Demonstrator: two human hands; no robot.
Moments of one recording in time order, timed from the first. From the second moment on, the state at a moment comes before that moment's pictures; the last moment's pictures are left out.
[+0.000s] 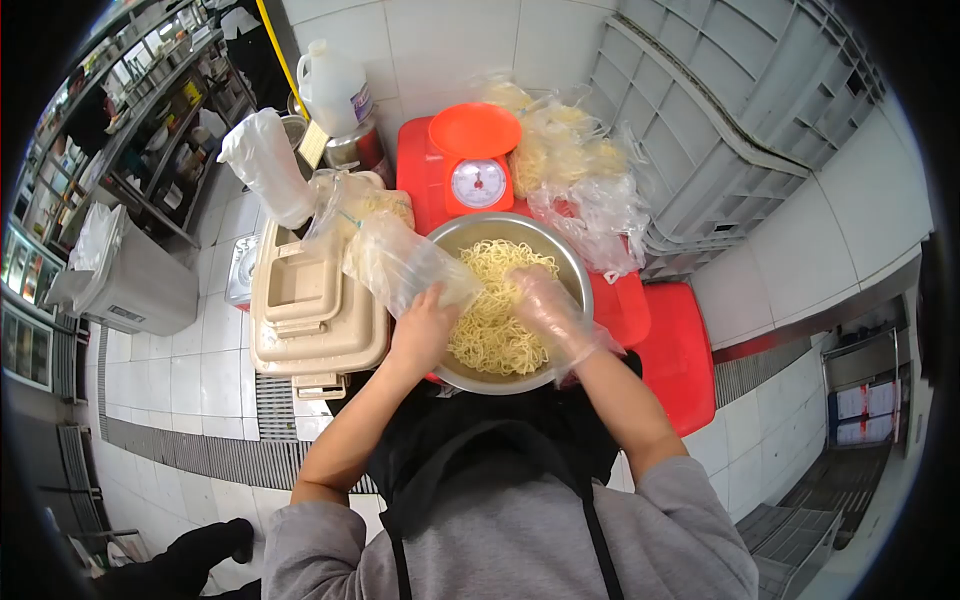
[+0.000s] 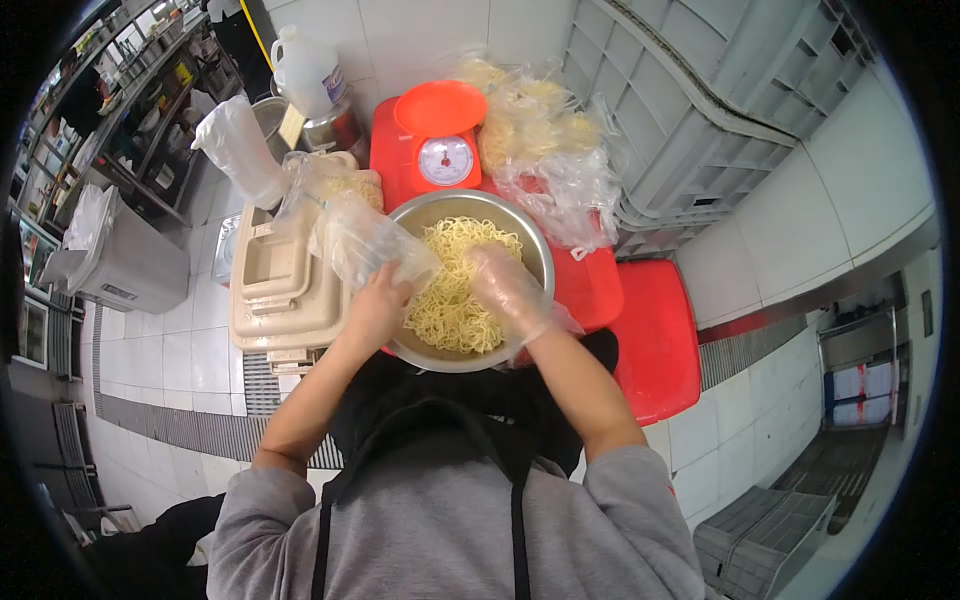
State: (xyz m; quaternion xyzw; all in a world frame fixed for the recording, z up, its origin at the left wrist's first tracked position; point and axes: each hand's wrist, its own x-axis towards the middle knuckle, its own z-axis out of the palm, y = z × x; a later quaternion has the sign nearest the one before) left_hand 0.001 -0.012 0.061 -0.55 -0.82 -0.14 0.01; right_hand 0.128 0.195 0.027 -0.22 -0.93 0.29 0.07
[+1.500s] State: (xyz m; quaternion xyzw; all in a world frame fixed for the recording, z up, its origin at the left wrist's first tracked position) left_hand 0.014 0.040 0.111 -0.50 -0.78 -0.38 0.02; right_hand 0.124 0.206 0.149 -0.11 -0.76 0.64 0.03
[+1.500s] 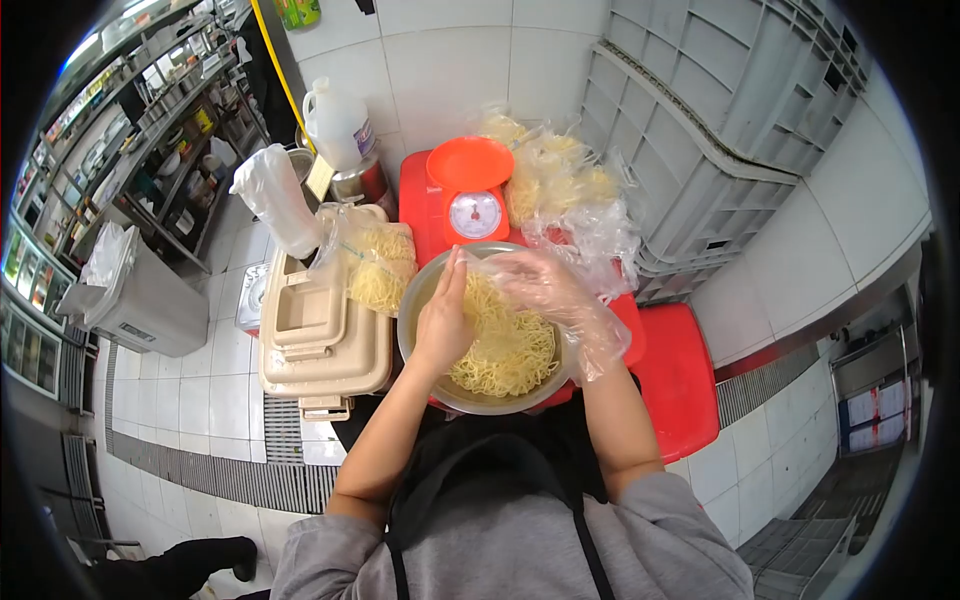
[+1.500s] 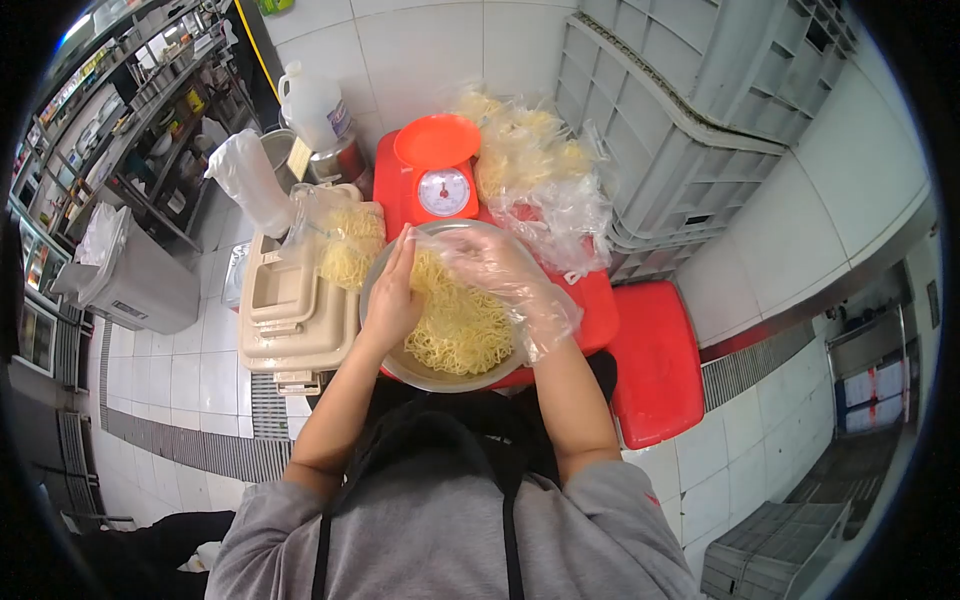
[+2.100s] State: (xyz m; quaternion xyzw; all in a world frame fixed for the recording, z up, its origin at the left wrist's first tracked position) left_hand -0.020 0.022 0.109 -0.48 -0.76 -0.42 -0.14; right_hand 0.115 0.182 0.154 -0.08 -0.74 0.65 0.17
